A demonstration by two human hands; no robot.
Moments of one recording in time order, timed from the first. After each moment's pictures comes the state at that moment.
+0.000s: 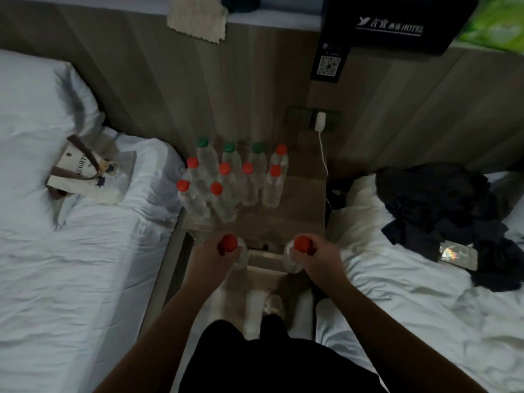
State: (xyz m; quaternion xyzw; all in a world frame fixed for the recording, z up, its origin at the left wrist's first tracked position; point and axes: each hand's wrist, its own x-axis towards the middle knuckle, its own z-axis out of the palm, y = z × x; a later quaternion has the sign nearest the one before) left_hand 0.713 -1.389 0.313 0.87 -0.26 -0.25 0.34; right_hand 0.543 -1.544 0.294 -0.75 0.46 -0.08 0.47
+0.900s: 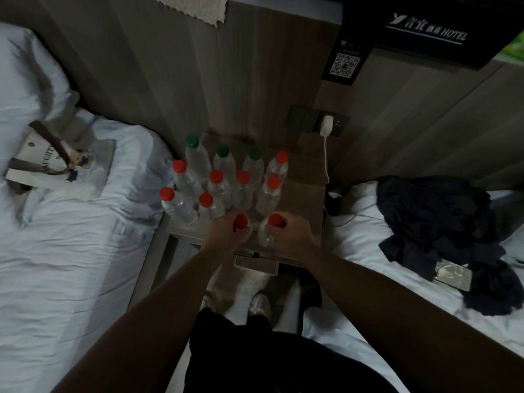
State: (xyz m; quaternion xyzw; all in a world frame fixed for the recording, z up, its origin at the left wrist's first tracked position) left_hand 0.778 -1.496 0.253 0.84 -0.32 -0.30 0.32; right_hand 0.655 -1.622 0.256 -0.78 0.43 0.02 0.46
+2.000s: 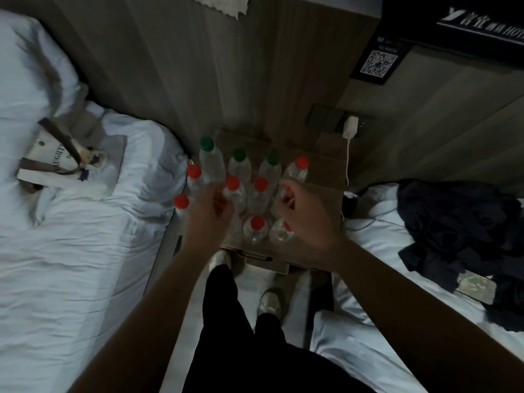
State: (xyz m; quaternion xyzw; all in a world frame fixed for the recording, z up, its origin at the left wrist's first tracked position) left_hand 0.838 -1.487 0.299 0.85 -0.25 -0.17 0.43; right_hand 0.716 -1.643 0.302 -0.84 0.33 -0.04 0.43
